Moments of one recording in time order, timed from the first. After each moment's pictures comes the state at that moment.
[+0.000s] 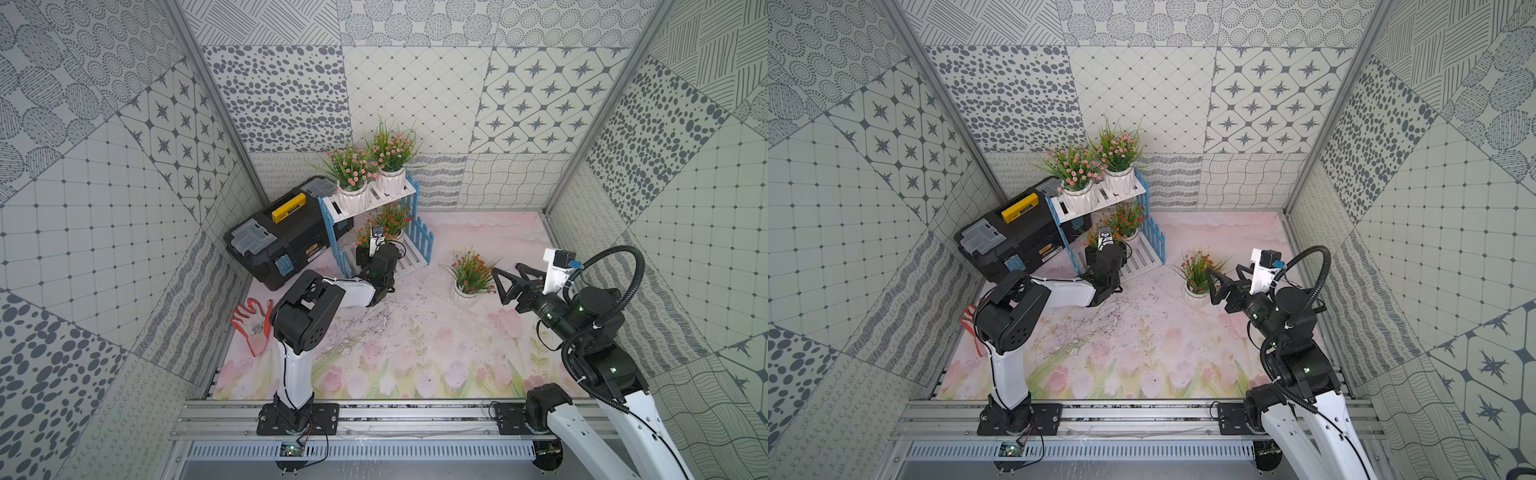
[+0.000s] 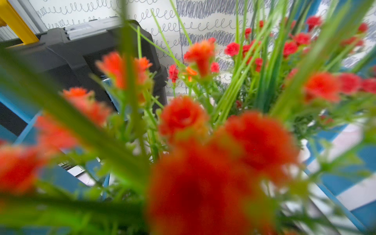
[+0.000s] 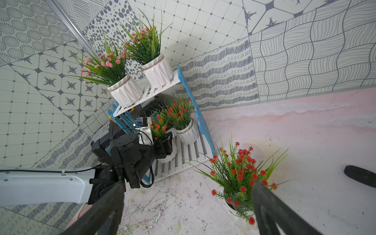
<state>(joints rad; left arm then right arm) -0.61 1.97 1.06 0.58 -0.79 -0.16 0.28 0.54 0.77 -0.34 -0.19 0.41</state>
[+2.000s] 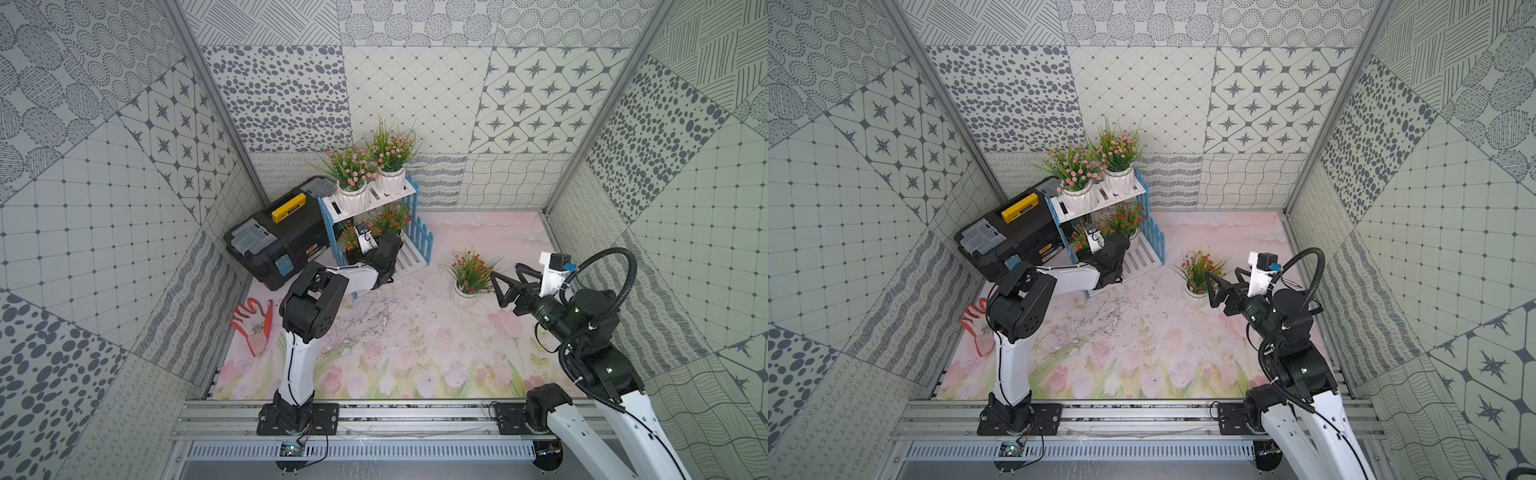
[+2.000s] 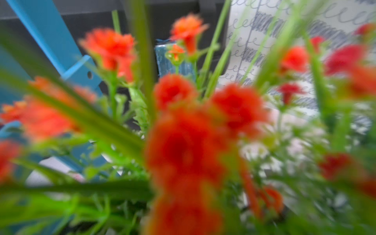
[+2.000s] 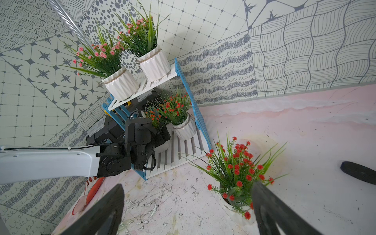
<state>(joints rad) -0.57 2.07 1.27 0.19 -0.96 -0.56 0.28 0.53 0.73 -0.34 -0.20 0.39</state>
